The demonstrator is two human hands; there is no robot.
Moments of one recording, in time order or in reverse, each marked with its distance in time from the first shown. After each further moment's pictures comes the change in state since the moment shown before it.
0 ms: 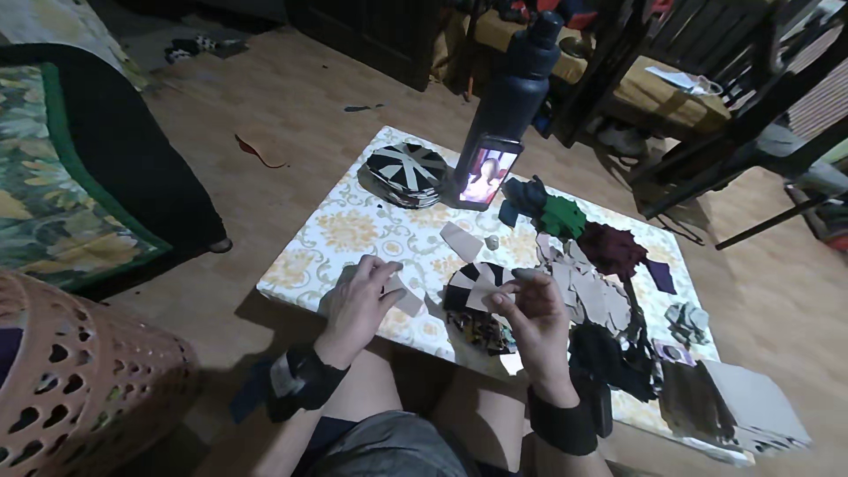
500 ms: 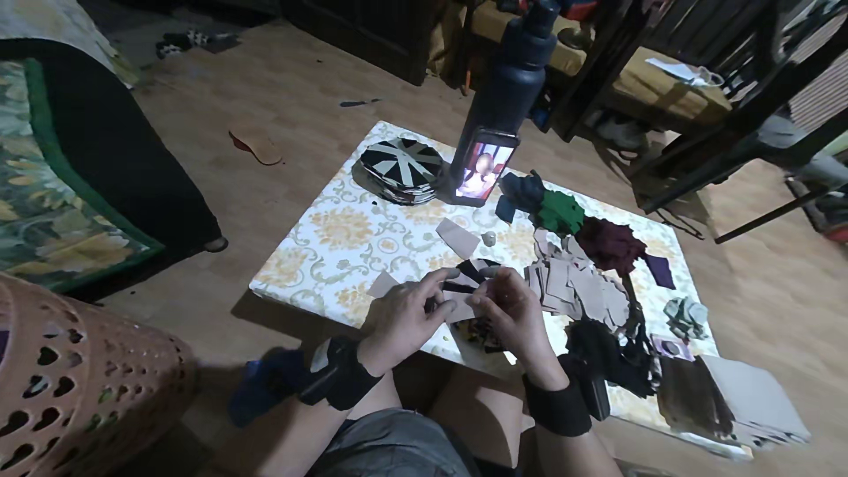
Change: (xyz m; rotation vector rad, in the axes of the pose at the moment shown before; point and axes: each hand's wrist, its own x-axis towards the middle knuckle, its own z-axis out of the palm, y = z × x) left_hand -0.003 0.048 0.037 -0.334 -0.139 0.135; right_hand 0.009 0.019 -0.004 -0.276 -0.233 0.130
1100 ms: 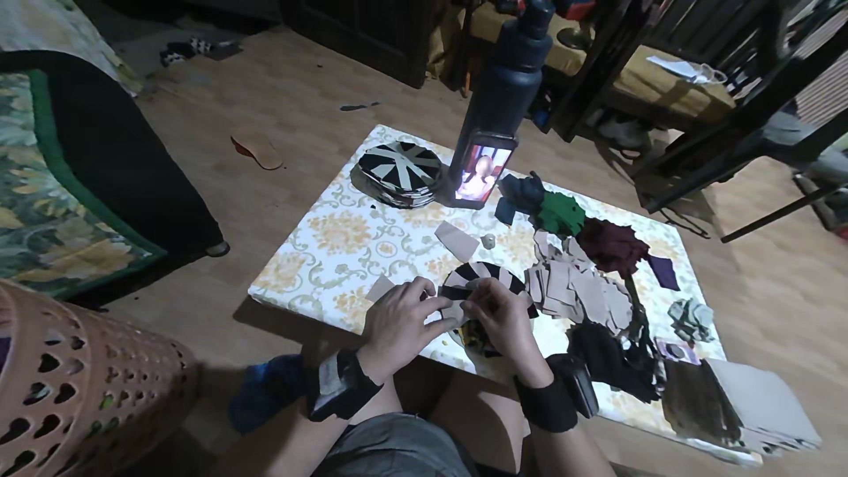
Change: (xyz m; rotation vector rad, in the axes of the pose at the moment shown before) left_hand -0.005 -0.017 0.011 0.311 0.097 0.155; right_hand 0.002 0.016 0.008 -0.164 -0.034 0.050
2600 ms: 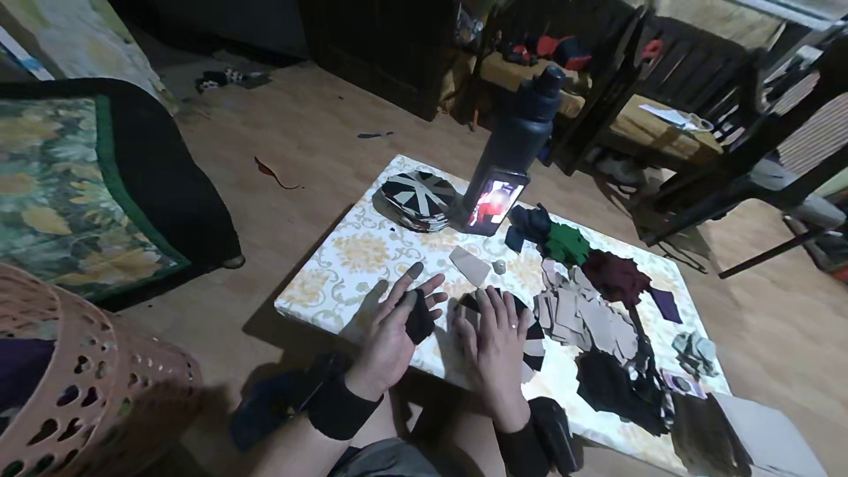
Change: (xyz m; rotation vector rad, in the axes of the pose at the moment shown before) left_hand 0.008 0.016 -0.054 -1.558 0.186 -0.597; right_hand -0.008 -0.017 0.051 -0.573 0.320 -0.153
